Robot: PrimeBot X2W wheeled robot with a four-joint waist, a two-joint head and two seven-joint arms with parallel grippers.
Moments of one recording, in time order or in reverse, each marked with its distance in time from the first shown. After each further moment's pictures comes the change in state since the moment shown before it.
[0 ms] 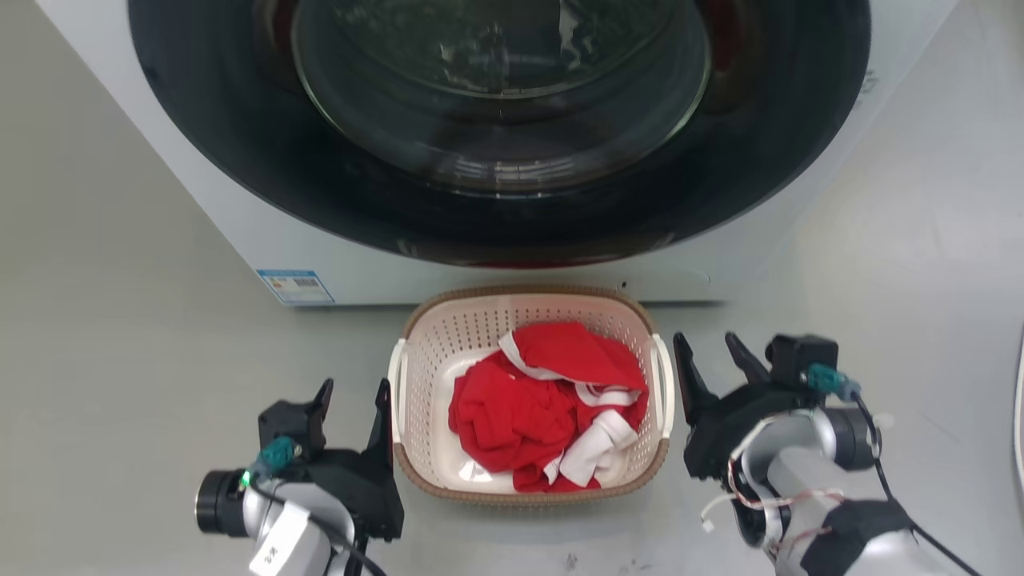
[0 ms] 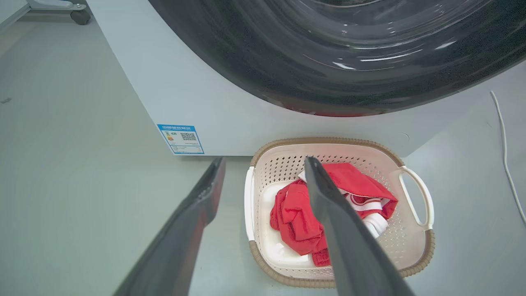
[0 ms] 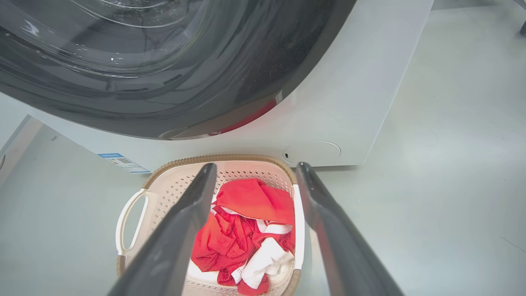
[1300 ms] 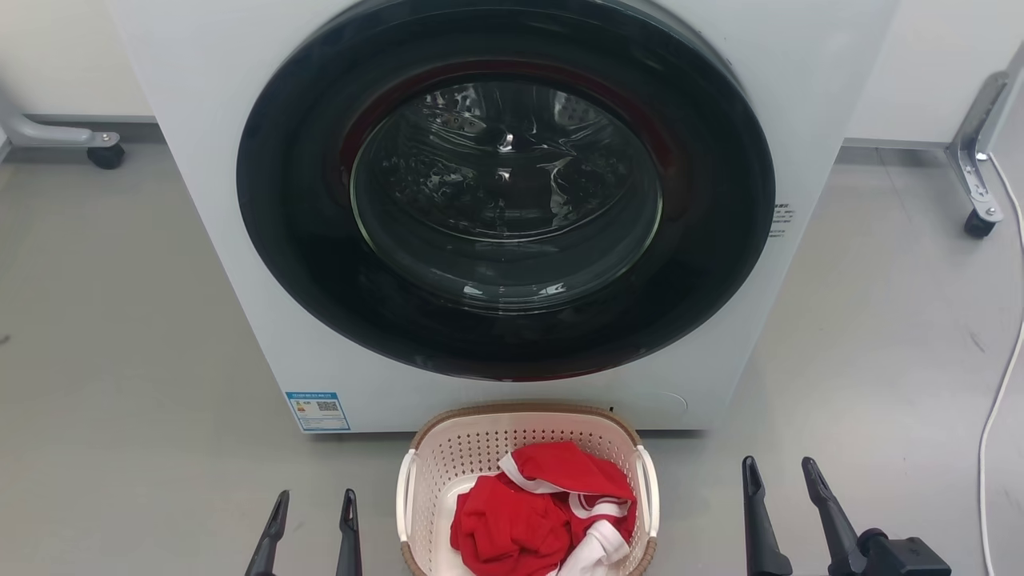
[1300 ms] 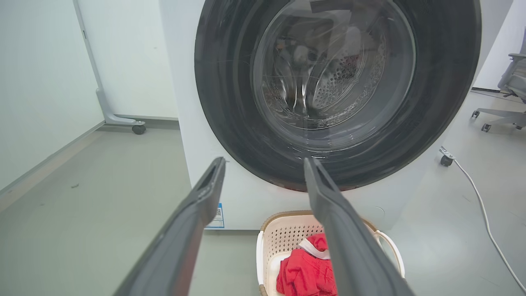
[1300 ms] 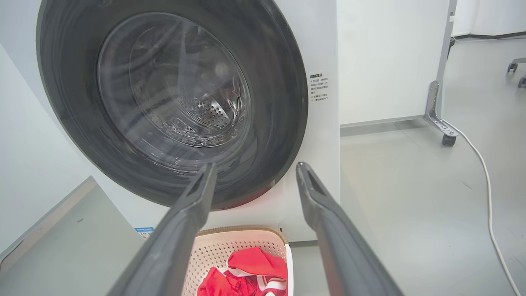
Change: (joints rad) left arm 0.588 -0.021 0.295 -0.657 0.357 0.001 0.000; right arm 0.735 0.049 -0.525 -0.777 -0.519 -0.005 0.000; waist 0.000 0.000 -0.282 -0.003
